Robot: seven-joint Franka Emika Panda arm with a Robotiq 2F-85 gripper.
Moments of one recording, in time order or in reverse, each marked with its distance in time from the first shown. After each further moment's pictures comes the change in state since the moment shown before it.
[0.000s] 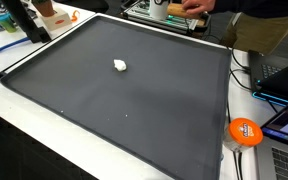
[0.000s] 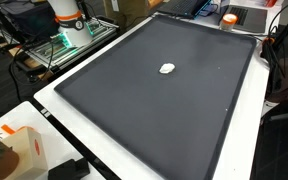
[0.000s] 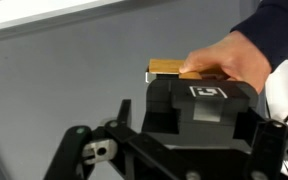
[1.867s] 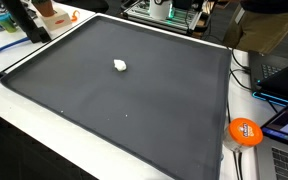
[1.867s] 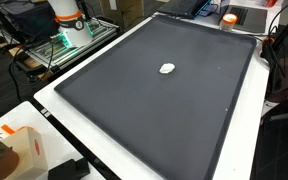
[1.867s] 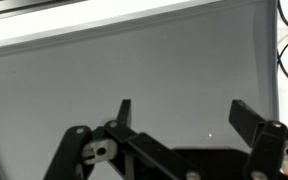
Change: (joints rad) arm 0.019 -0.030 0.054 -0.081 -0.010 0.003 0.036
